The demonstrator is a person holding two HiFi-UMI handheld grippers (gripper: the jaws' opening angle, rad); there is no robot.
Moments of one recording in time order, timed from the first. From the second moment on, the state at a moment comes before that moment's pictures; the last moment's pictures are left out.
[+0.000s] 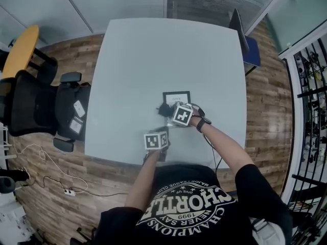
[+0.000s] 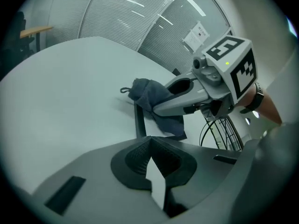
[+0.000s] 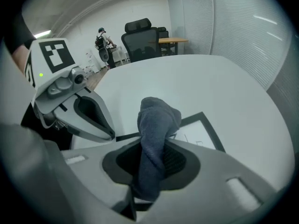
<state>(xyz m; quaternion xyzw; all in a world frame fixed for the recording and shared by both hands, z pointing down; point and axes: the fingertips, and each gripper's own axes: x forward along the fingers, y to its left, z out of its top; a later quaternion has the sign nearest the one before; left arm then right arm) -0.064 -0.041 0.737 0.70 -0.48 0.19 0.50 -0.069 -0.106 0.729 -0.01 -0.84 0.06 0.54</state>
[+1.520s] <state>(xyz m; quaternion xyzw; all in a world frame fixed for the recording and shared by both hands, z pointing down) -0.116 -0.009 0.732 0.63 -0.54 0.15 0.53 -0.080 -0.071 0.742 -0.05 -0.82 0.03 0.57</state>
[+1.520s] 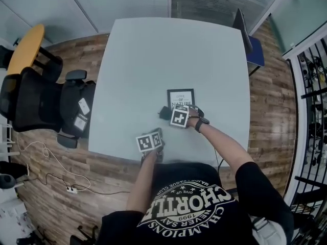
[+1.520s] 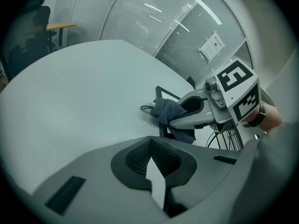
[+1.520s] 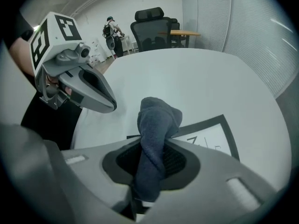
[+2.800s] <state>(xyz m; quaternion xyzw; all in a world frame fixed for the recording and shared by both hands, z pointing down) -0.102 -0.011 0.729 0.65 -0.52 0.17 0.53 -0.039 -0.062 0.722 -0.02 -0.84 0.07 0.54</state>
